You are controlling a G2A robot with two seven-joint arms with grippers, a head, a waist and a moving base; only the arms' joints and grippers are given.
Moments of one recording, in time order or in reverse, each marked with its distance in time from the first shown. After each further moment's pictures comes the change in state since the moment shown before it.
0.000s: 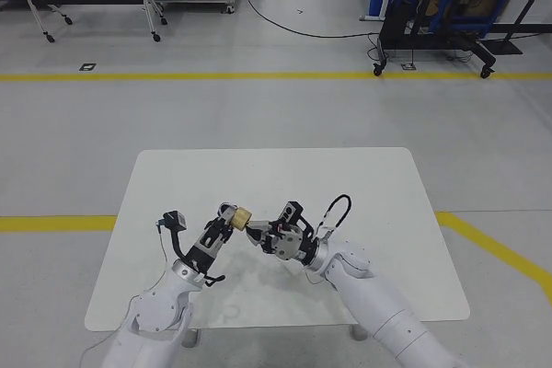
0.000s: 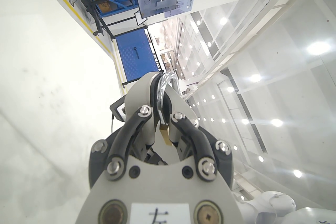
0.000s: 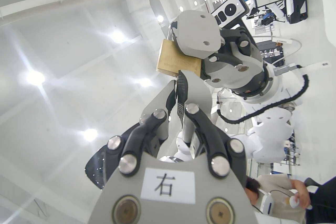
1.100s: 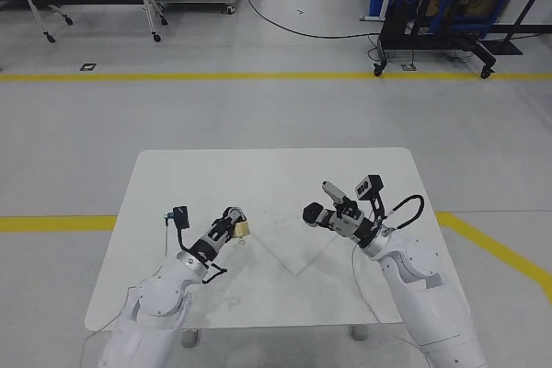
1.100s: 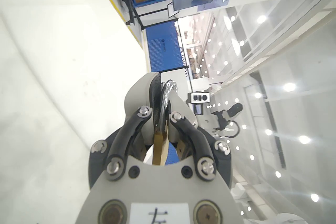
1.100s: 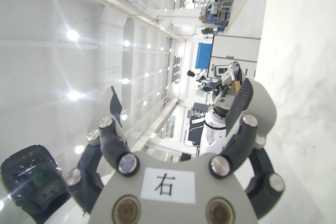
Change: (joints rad) left arm -0.094 0.007 0.033 0.053 0.136 0.255 -0.059; right arm -0.235 0.114 0.424 -0.395 -0.515 -0.122 -0.234
